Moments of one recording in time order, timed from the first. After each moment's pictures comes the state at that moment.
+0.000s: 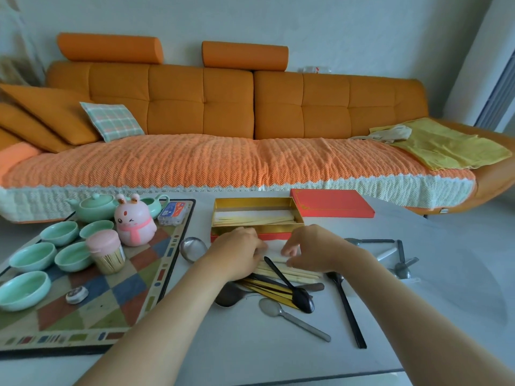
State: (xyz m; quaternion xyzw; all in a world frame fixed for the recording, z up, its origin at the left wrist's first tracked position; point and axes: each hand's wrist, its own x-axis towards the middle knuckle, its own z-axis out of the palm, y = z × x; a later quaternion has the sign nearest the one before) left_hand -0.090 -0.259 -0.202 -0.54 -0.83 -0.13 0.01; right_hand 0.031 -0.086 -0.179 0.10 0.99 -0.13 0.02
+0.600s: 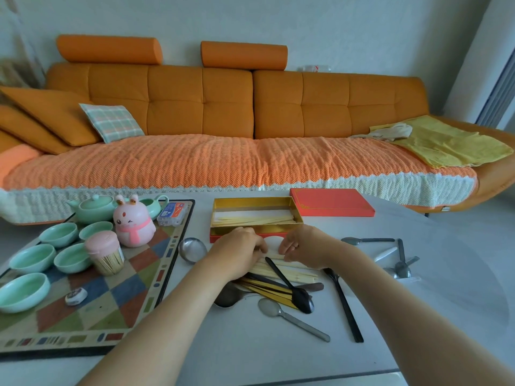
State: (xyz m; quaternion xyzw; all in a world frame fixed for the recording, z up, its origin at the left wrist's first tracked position) left_hand -0.093 -0.253 -0.210 -0.51 -0.84 -0.18 -0.01; right_hand 0.017 -0.086 -0.188 0.17 0.96 -0.24 0.04
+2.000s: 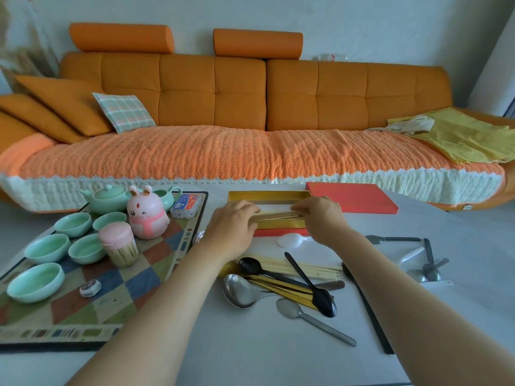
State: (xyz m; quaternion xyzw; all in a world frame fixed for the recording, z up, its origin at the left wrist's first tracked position) left_hand -0.137 -0.267 -0.209 -0.47 -0.85 -0.20 0.11; right_hand -0.032 -0.070 -0.200 0.22 0.95 -0.14 -0.19
